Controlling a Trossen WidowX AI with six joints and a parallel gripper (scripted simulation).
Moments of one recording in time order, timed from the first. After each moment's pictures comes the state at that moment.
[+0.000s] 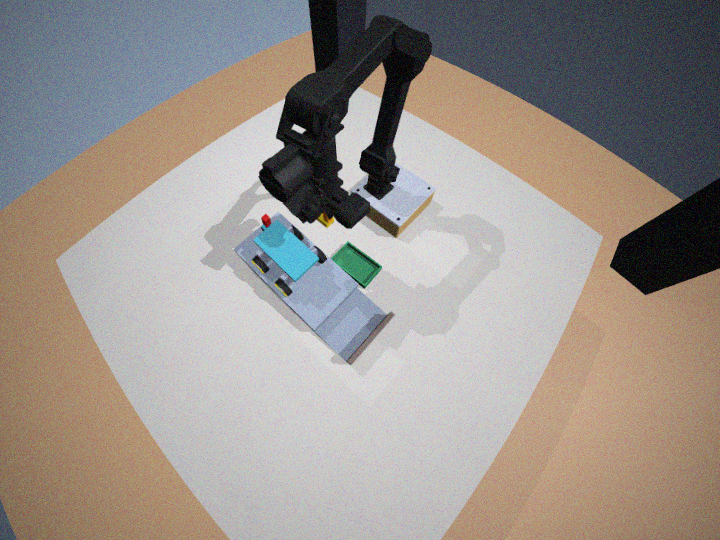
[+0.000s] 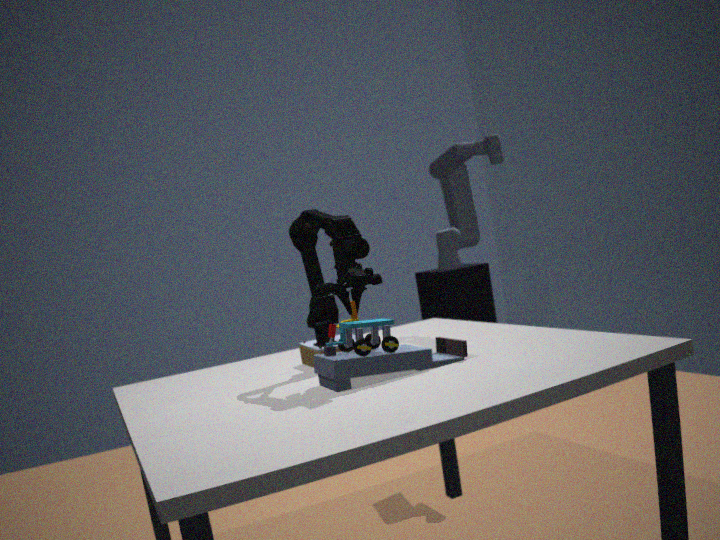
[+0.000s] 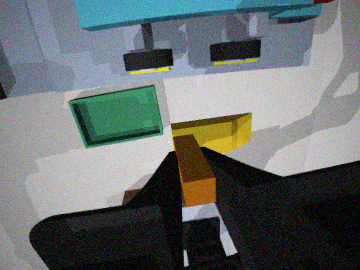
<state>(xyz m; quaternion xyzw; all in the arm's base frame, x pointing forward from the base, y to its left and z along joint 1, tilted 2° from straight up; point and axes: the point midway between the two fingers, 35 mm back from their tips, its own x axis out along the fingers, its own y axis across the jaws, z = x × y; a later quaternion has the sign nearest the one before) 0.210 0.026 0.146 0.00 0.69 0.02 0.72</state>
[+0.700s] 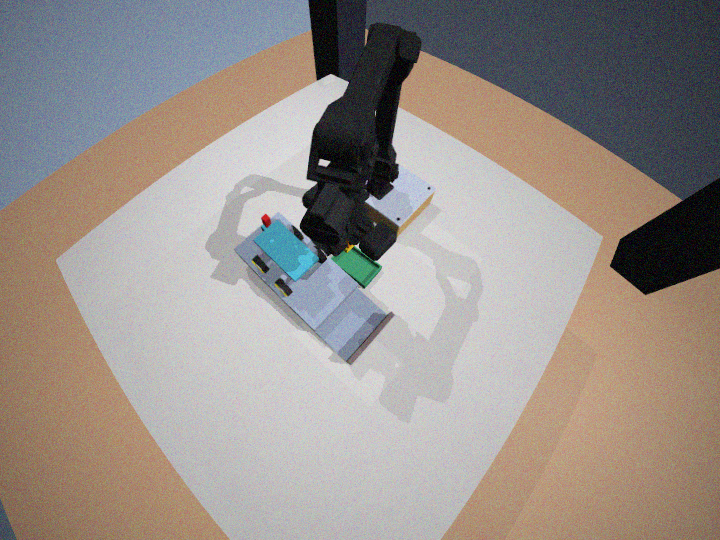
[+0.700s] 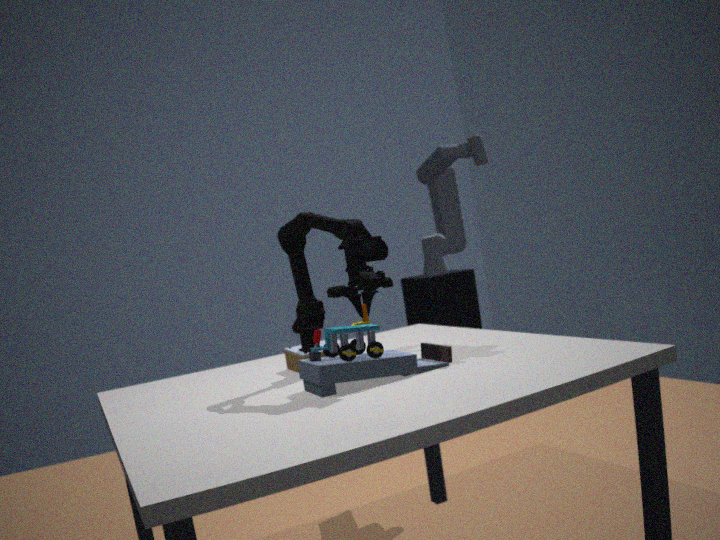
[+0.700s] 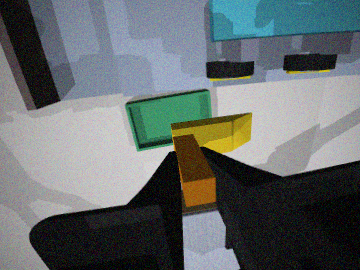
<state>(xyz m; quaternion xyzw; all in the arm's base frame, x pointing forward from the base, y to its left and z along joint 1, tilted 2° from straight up) 0.222 0.101 0.143 0.00 0.69 0.02 0.72</state>
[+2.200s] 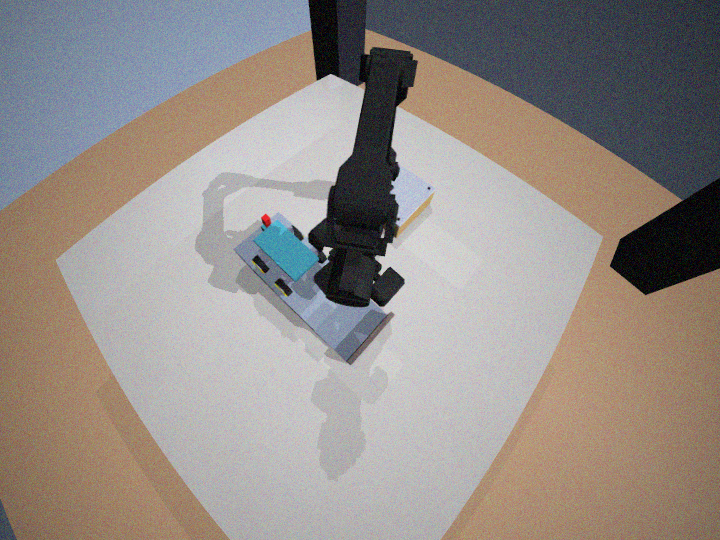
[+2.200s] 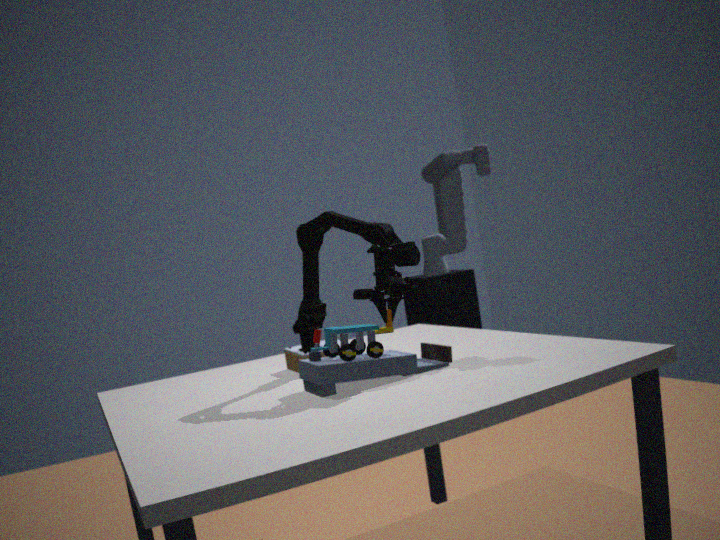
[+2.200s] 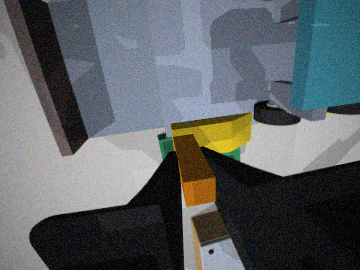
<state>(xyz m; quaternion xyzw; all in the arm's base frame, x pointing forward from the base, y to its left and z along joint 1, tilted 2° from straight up) 0.267 0.157 0.123 -0.03 0.68 -0.02 0.73</state>
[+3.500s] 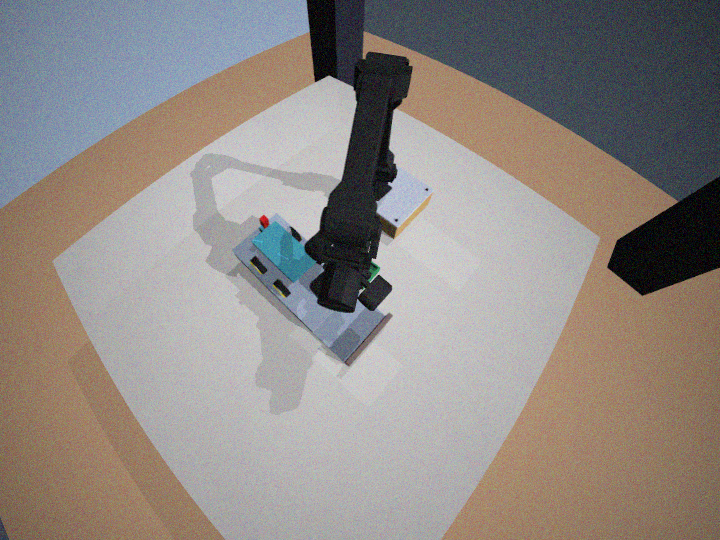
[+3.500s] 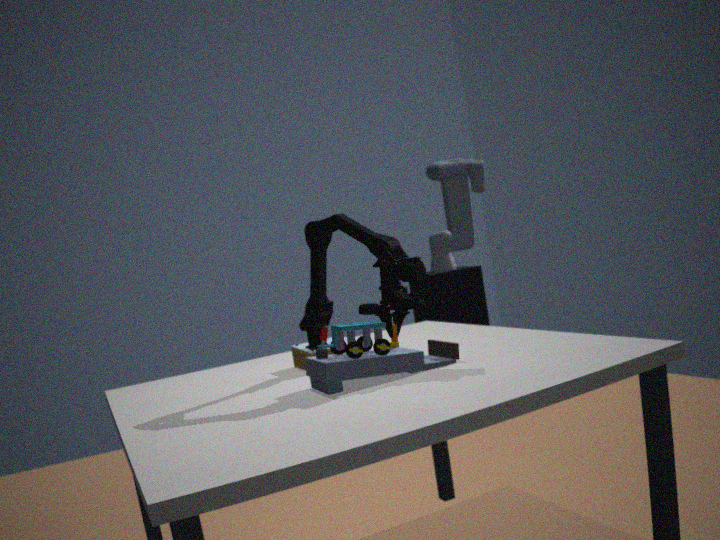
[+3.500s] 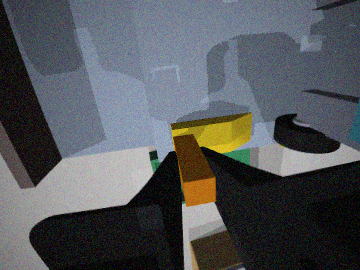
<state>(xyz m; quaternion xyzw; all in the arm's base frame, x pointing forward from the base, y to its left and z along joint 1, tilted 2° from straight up) 0.272 0.145 0.074 -0.04 0.69 -0.02 0.72</state>
